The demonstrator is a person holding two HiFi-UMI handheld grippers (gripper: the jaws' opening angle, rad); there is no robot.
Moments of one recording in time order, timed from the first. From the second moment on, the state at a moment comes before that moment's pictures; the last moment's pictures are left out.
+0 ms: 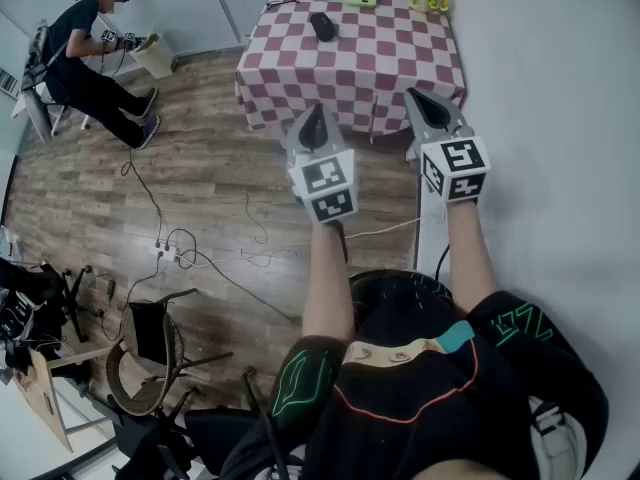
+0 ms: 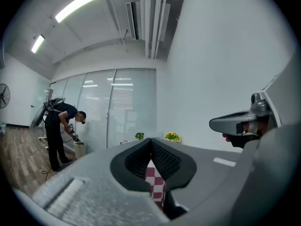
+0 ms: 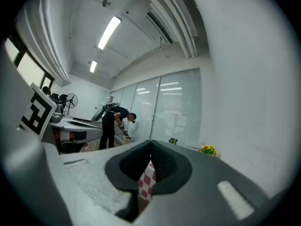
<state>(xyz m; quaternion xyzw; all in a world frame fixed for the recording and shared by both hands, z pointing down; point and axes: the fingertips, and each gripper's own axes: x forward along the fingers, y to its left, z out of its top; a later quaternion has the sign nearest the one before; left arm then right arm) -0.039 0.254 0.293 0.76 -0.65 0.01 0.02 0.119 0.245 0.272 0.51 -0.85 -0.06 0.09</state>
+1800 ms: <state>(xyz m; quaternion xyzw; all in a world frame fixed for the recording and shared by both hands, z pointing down) -0.067 0.063 0.359 0.74 -0.67 0.07 0.06 0.140 0.029 0.319 0.54 -0.84 0.03 0.05</state>
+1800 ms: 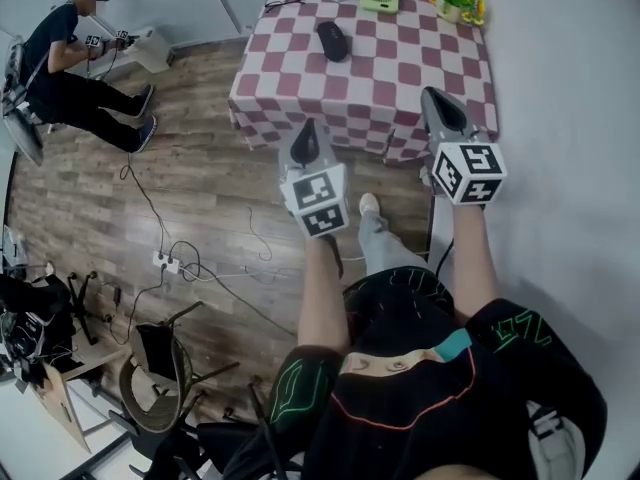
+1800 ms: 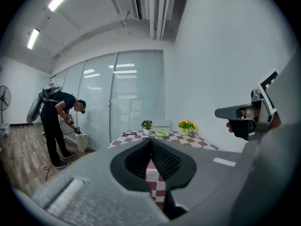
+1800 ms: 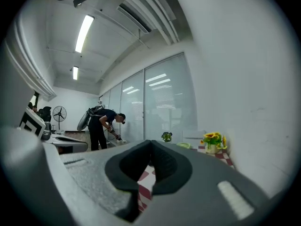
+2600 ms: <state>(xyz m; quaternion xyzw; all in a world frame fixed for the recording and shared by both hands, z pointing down) -0.042 -0.169 0.384 0.73 -0.66 0.14 0.07 0.175 -0.220 0.361 0.54 -0.83 0.11 0.02</state>
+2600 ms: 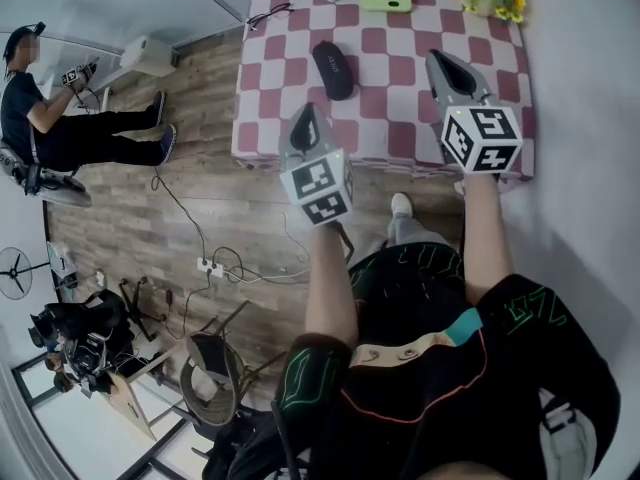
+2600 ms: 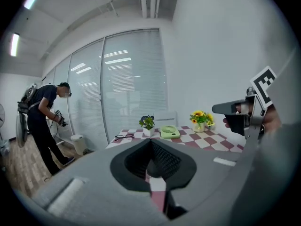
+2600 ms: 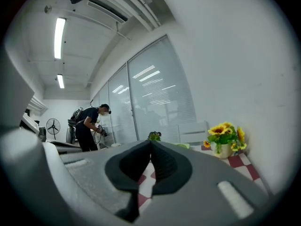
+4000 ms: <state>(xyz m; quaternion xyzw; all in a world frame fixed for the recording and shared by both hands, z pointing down) -0.125 -0.285 0.453 0.71 -0.67 0.16 0.16 0.038 -0.343 0.432 0.44 -0.87 0.16 0.14</state>
